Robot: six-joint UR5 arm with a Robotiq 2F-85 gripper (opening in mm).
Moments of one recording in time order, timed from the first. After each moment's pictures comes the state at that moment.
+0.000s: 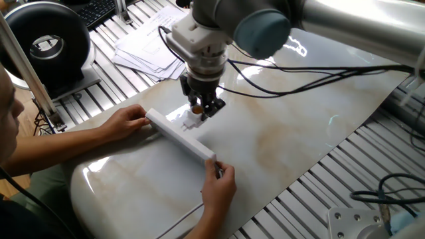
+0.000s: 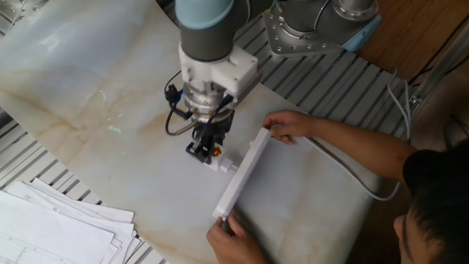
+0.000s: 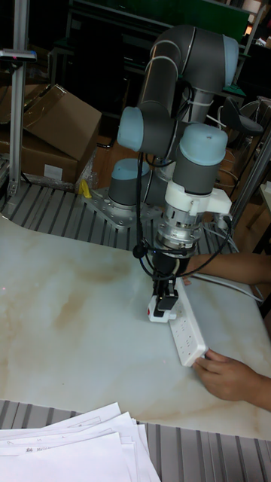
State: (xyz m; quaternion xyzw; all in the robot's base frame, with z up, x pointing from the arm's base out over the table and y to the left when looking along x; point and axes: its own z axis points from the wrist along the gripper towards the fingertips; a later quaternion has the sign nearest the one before) arm 0.542 0.095 0.066 -0.73 0.68 -0.01 0.05
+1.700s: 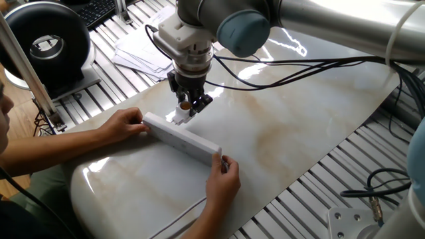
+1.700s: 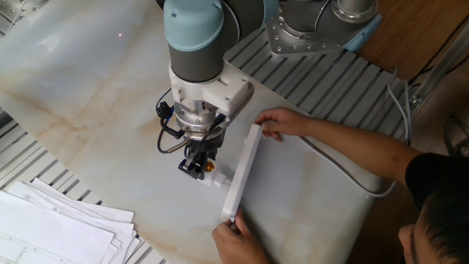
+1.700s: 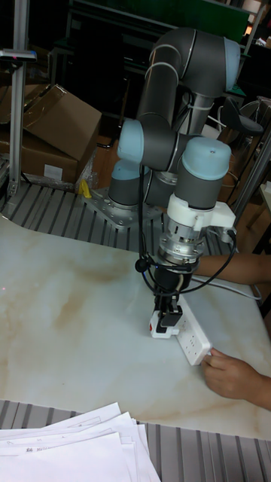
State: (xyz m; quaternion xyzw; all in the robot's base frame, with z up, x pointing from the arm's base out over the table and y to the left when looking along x) arm 0.567 0.099 0.054 -0.75 0.66 -0.02 0.05
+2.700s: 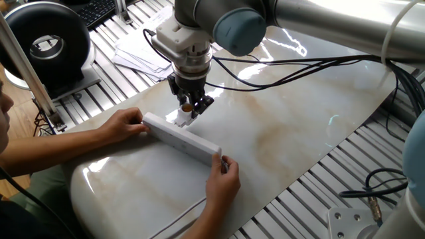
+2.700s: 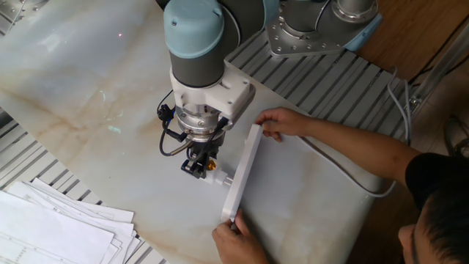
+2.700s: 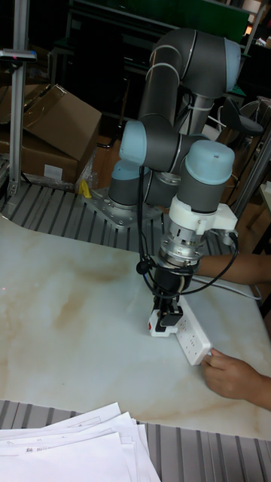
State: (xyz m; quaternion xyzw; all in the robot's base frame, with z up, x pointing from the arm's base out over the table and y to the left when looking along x) arm 0.558 0.103 0.051 -0.76 0.65 0.00 0.04
